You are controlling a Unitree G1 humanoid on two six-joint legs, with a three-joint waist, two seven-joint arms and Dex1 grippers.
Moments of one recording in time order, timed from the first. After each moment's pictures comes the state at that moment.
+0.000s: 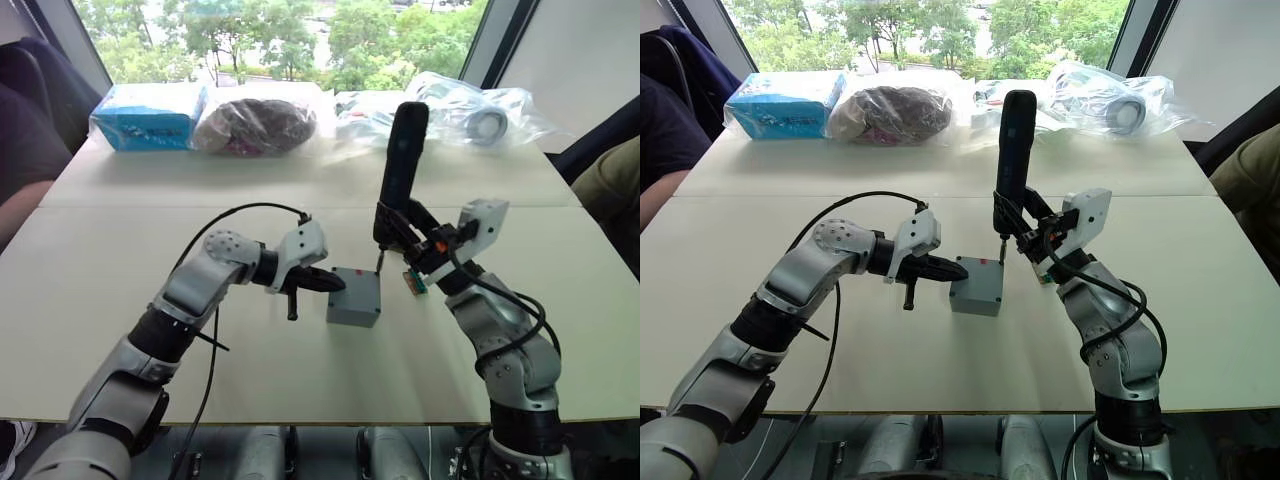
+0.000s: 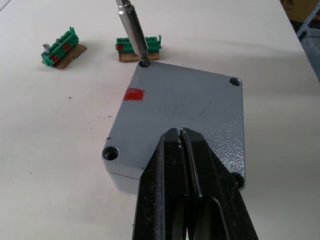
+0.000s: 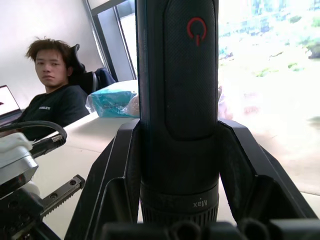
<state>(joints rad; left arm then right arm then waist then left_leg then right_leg) -0.68 0.50 -0.38 -0.02 -0.26 0.56 -1.13 -0.18 -0.23 -0.08 -0.47 0.52 0.39 0.37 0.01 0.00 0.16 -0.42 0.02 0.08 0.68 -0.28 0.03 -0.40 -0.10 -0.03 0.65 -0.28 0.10</state>
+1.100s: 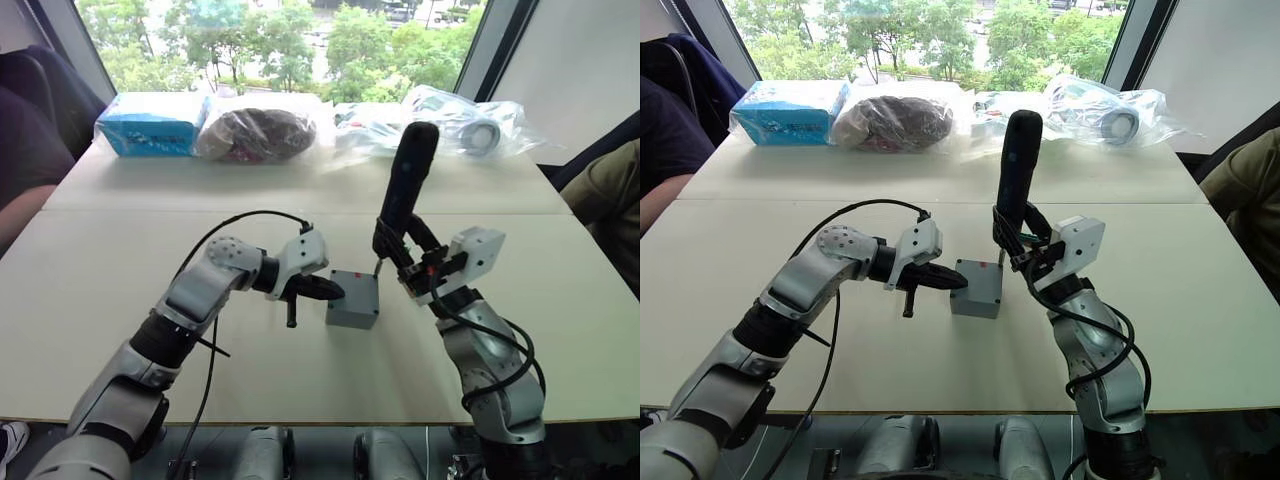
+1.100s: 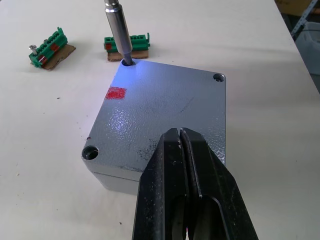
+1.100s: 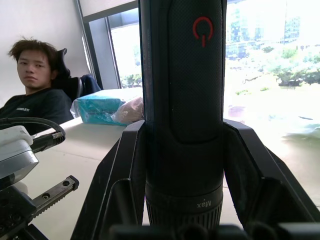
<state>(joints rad) -0.67 0.50 -0.39 -0.02 -0.23 0.55 -1.15 -0.08 -0.18 0.01 -0.47 0.38 0.23 0.30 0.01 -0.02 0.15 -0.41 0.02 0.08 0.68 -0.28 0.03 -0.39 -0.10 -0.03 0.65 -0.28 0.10</state>
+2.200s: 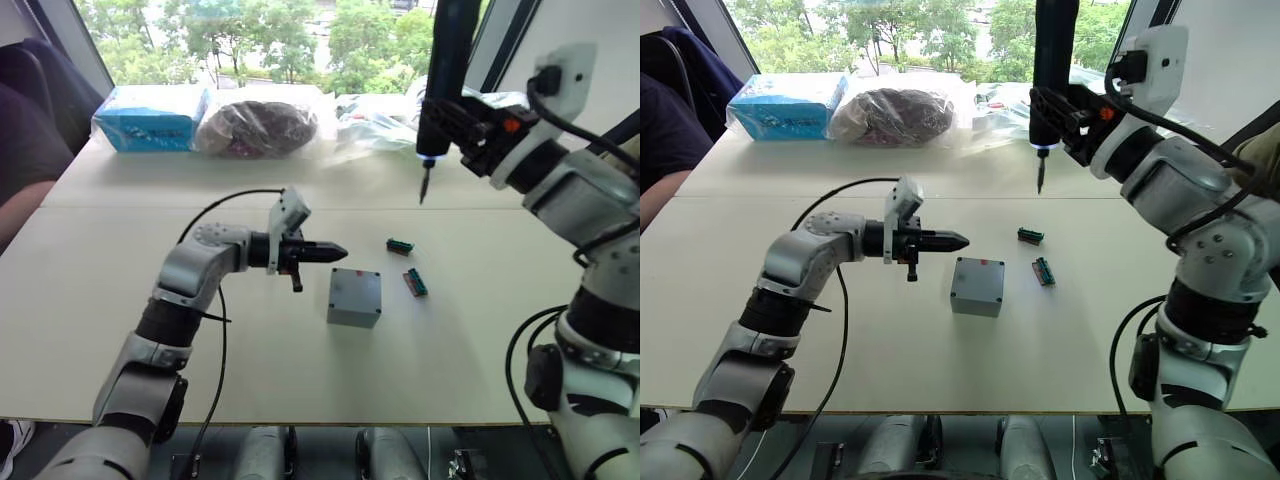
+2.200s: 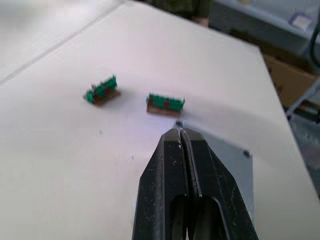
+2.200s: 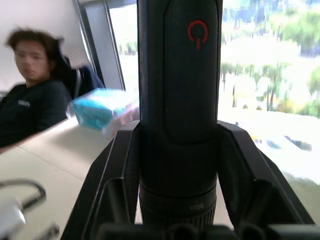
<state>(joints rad) -0.74 0.41 -0.16 0.05 -0.43 0.72 -1.10 -0.82 -0.64 -0.35 -0.26 0.96 1.23 0.09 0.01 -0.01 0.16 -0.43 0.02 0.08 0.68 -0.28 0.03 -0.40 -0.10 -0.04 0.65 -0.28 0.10</state>
